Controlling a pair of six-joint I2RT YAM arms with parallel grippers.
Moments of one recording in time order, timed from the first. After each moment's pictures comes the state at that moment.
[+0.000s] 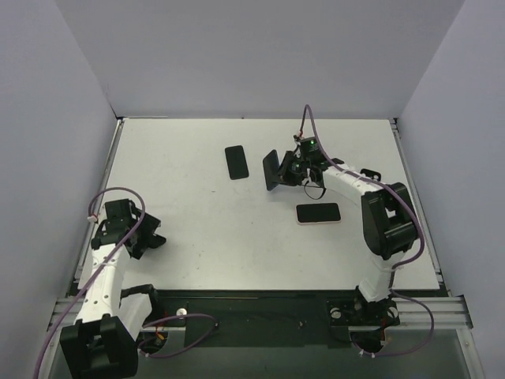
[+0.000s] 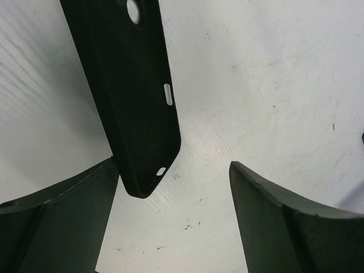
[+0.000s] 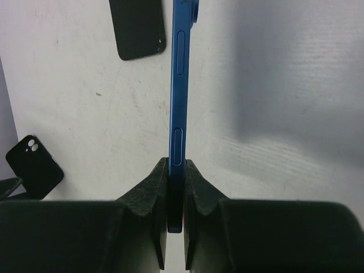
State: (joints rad) left arm 0.19 0.90 0.56 -0.65 -0.06 -0.89; right arm 0.39 1.80 1.18 -0.15 -0.30 0.62
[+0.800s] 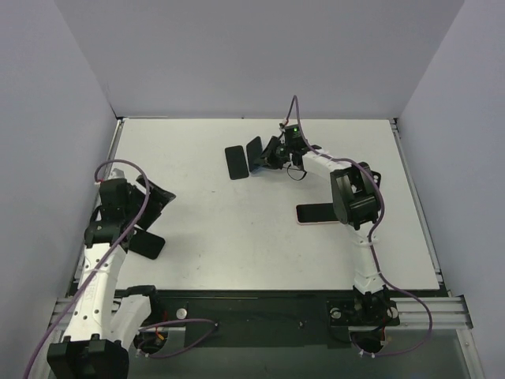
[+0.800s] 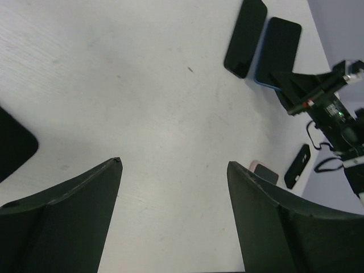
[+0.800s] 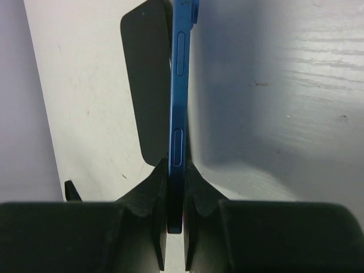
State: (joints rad) left arm 0.08 0.84 0.78 -0.63 0.13 -0.85; right arm 0.37 2.30 1.67 -0.04 -0.43 0.76
